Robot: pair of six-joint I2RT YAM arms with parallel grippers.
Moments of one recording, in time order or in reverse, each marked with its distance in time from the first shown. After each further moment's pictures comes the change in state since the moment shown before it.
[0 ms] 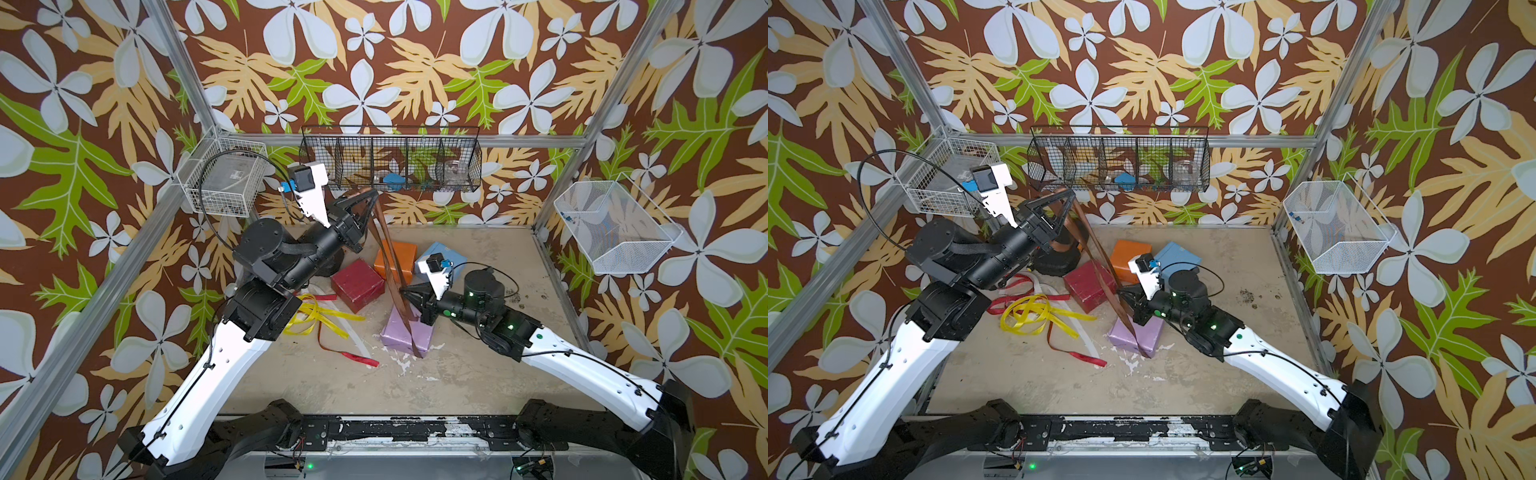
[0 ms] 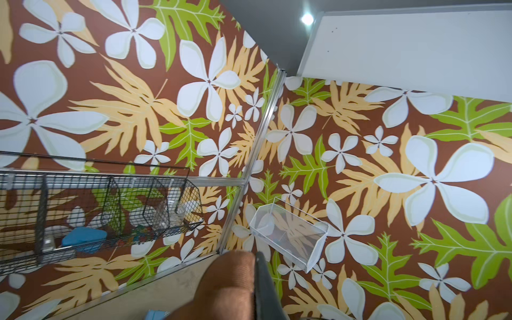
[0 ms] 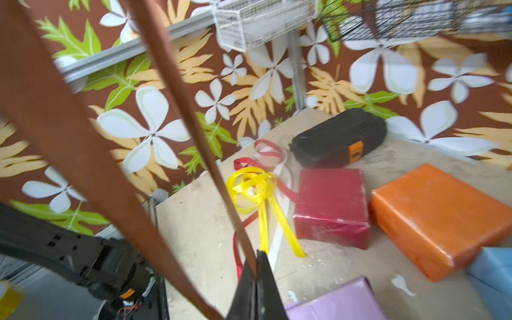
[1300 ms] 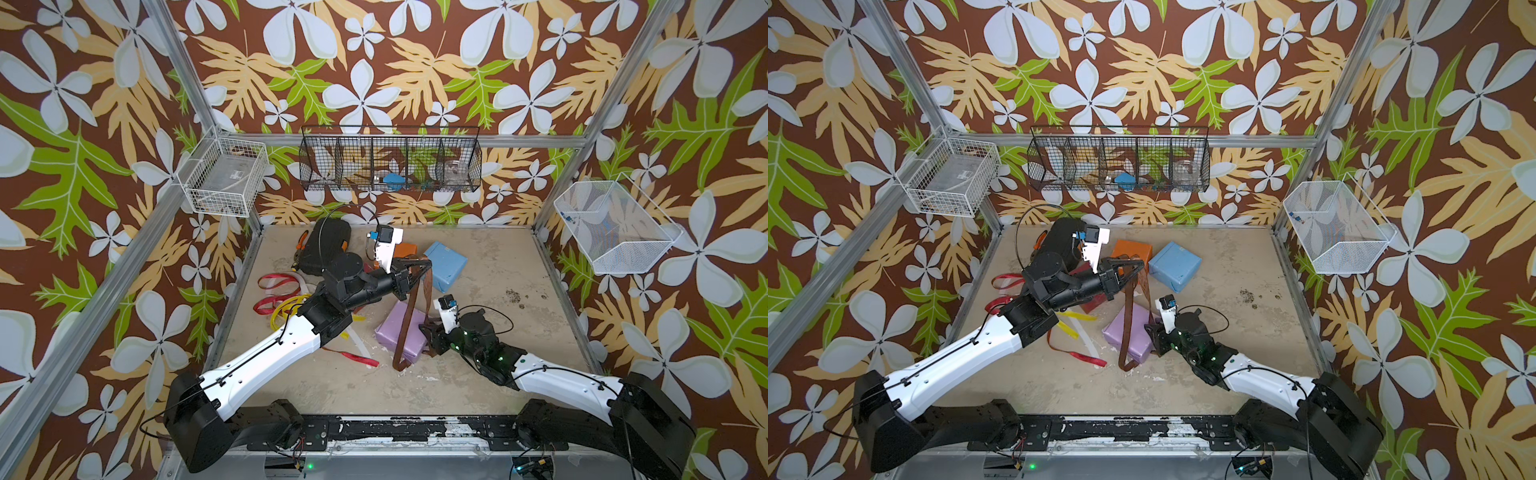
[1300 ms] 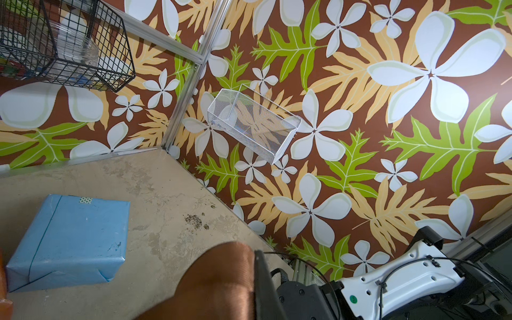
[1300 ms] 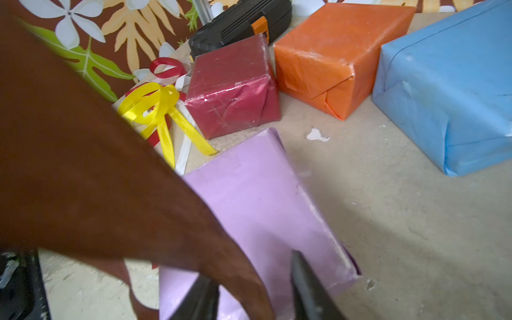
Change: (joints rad) left arm -0.188 0.108 -0.451 0.328 0.222 -0.105; right arm -0.076 -0.032 -0.511 0.240 0.317 0.074
